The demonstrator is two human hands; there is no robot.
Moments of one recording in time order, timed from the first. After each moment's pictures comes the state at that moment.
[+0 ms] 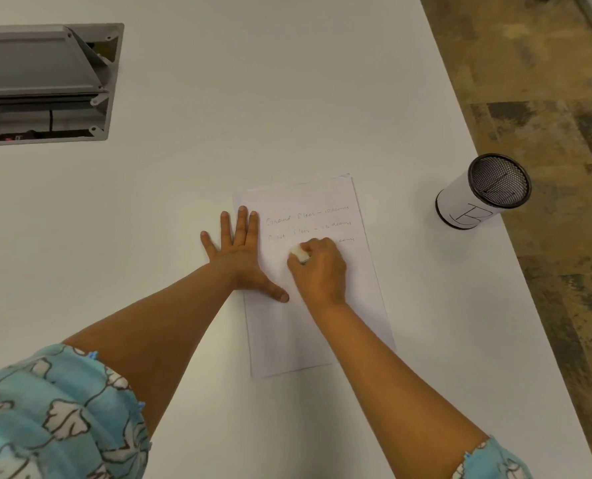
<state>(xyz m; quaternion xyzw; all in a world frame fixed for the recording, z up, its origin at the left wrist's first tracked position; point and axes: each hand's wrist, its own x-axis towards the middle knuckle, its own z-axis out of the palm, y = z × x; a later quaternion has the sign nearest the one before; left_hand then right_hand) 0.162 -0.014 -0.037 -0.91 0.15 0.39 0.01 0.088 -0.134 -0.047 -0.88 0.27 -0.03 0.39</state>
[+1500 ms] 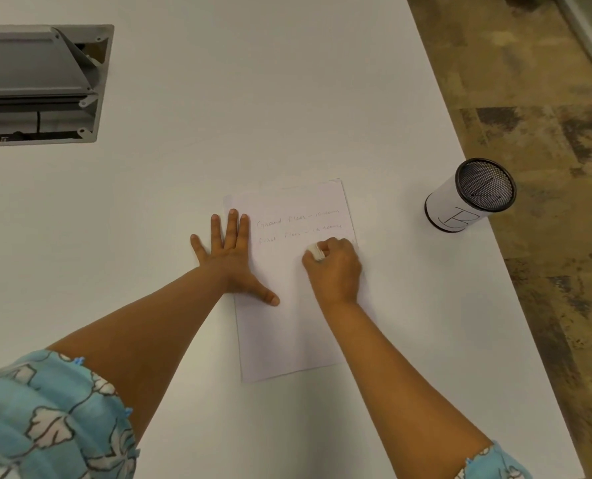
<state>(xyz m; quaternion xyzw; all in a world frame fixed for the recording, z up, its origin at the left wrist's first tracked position) 0.161 -0.014 -0.035 -0.91 0.15 0.40 0.00 0.082 -0.168 -0.050 -0.87 0.32 -0.06 0.37</state>
